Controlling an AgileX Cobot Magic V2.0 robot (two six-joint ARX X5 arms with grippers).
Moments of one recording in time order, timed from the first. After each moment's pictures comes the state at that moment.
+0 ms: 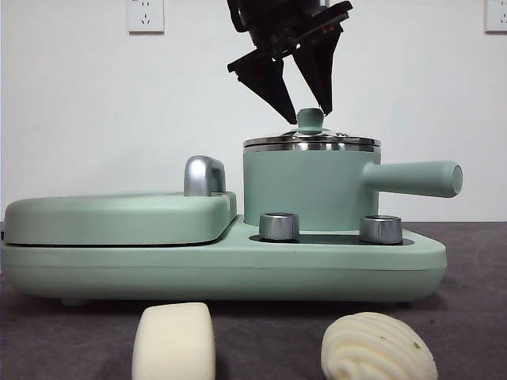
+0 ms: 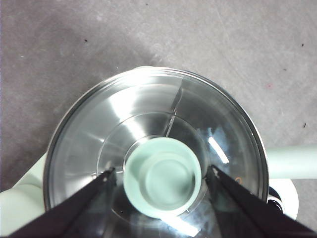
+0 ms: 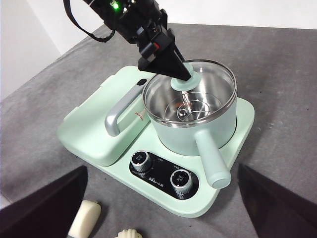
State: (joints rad) left arm -0.71 2.22 2.42 -1.20 0.12 0.11; right arm 0.04 0.53 0.93 -0.86 -0.63 0.02
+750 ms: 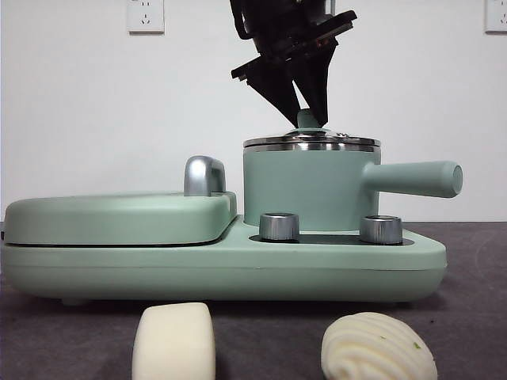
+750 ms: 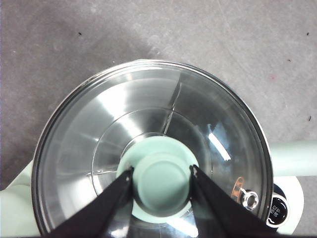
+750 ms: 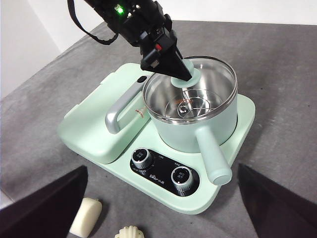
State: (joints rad) left arm -0.72 2.23 2.42 -1.21 0.11 0.12; right arm 0.04 0.53 0.93 -0.88 -0.63 0.02
